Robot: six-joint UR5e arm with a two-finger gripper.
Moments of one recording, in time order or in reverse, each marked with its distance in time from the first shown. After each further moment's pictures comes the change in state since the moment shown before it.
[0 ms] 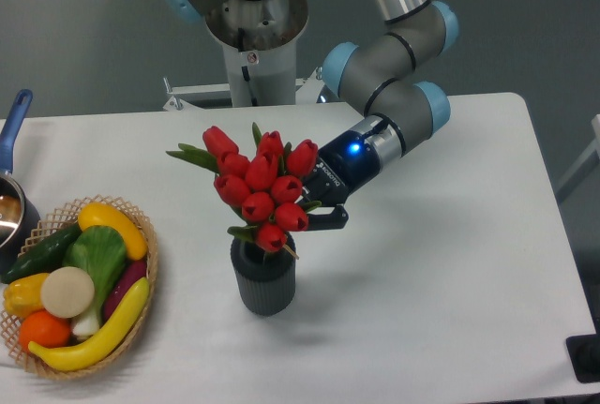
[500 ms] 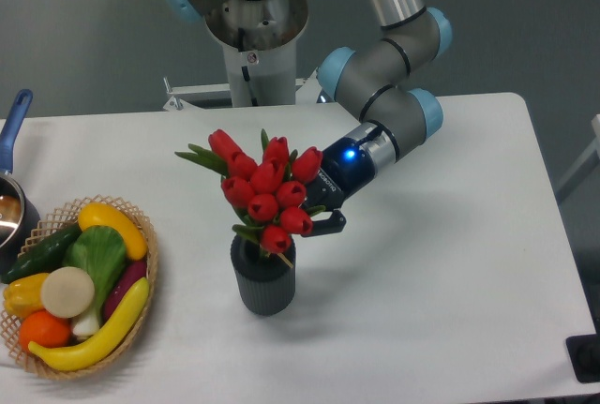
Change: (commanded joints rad) arm -0.002 -0.003 -0.020 0.000 0.002 0.015
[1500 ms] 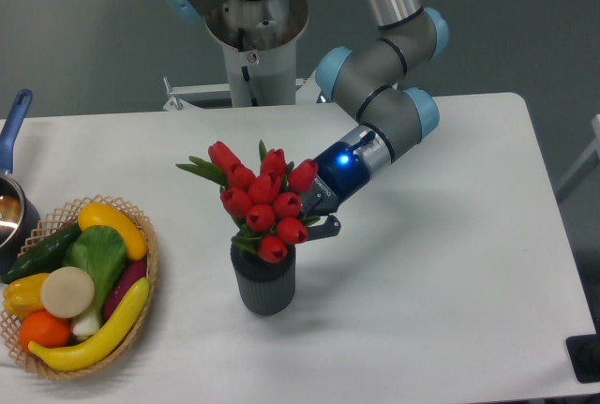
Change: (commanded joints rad) arm 0.000 0.002 -0.006 0.000 0.124 0.003
